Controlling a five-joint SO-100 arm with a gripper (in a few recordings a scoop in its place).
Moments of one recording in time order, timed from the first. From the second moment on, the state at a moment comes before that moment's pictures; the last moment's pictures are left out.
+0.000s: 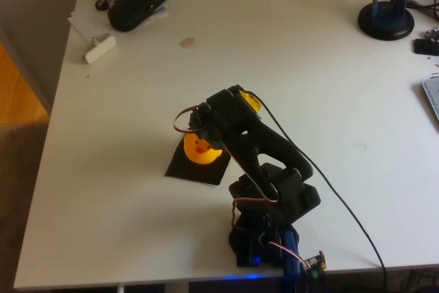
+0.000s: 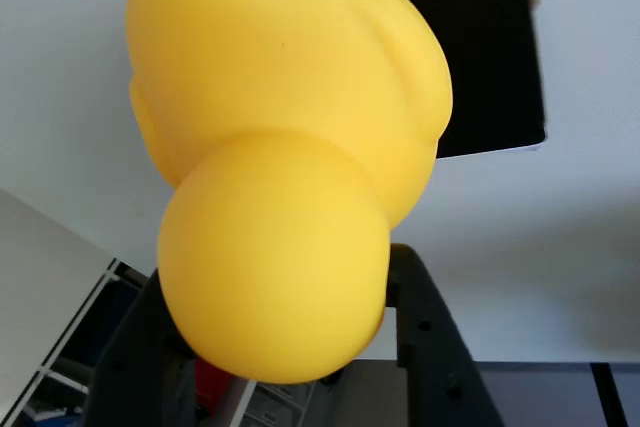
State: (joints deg) arm -28.7 135.0 134.2 68.7 -25.2
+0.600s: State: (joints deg) arm -29.1 126.9 134.2 67.6 -25.2
